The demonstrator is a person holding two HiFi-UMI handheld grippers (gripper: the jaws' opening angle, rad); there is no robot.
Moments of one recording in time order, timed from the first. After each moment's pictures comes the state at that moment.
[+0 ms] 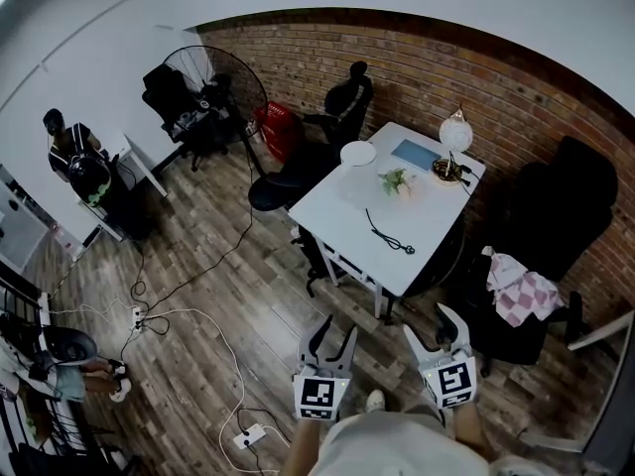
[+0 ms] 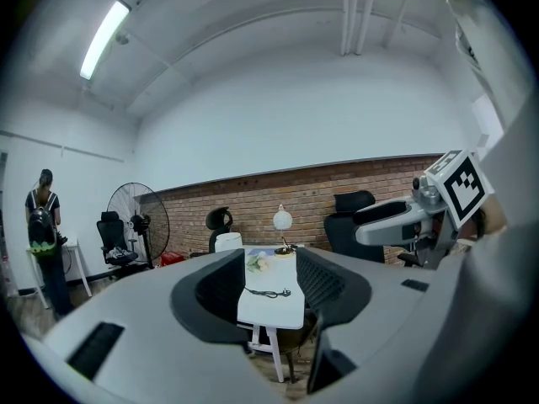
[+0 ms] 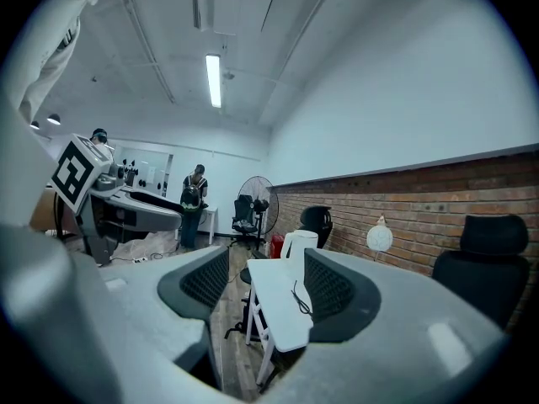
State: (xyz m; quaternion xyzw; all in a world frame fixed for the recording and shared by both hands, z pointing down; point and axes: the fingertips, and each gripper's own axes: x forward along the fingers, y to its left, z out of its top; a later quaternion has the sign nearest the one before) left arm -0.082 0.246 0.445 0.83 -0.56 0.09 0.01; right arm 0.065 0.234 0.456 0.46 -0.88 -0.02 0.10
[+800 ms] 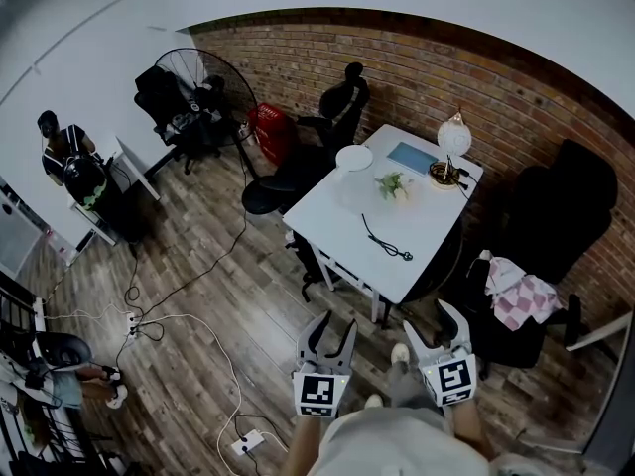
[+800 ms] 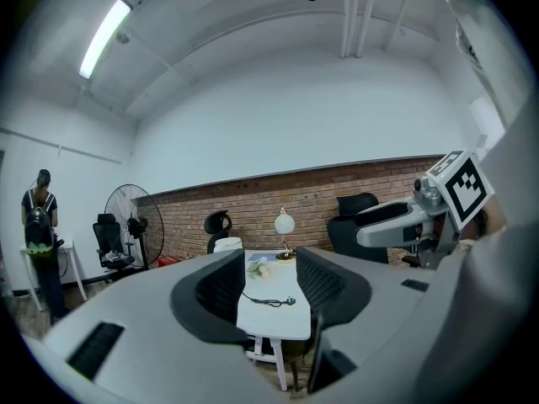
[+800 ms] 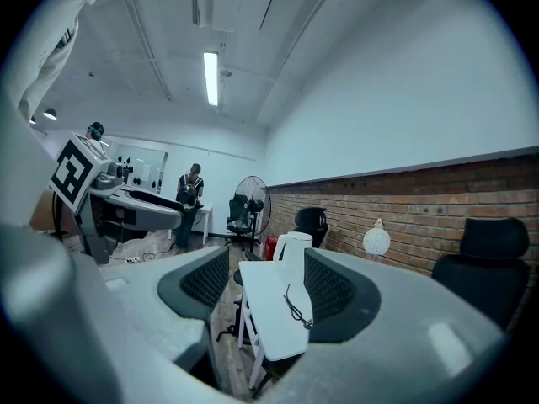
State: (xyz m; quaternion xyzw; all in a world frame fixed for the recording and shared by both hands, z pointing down) left arm -0.083 0.205 0.444 0.83 -0.55 0.08 0.00; right arm 0.066 0.196 0.459 0.47 -0.87 -0.03 0.10
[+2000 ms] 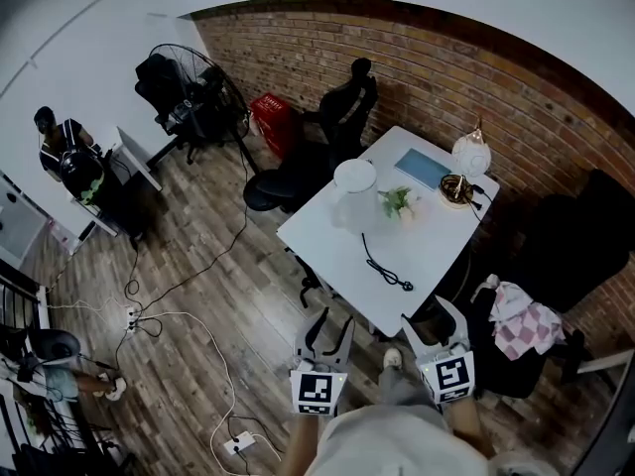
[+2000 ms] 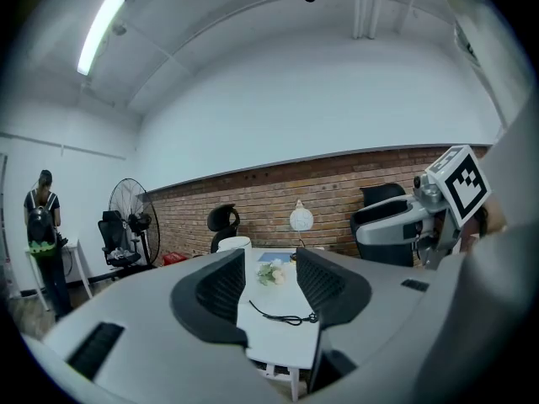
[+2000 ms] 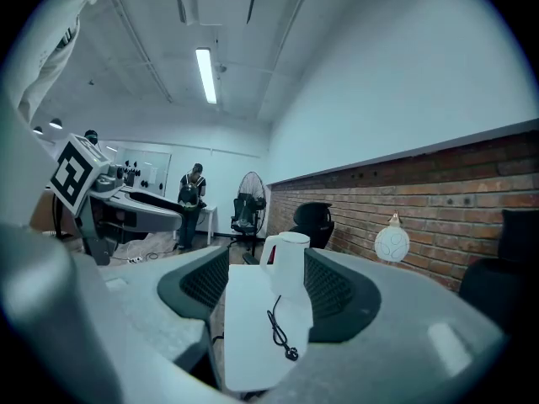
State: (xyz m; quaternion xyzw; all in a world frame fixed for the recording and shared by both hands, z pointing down) left arm -0.059 0.059 0.456 0.81 -0.58 0.09 0.01; right arm 0.085 0.041 0.465 0.44 -0.89 -0.01 0.10
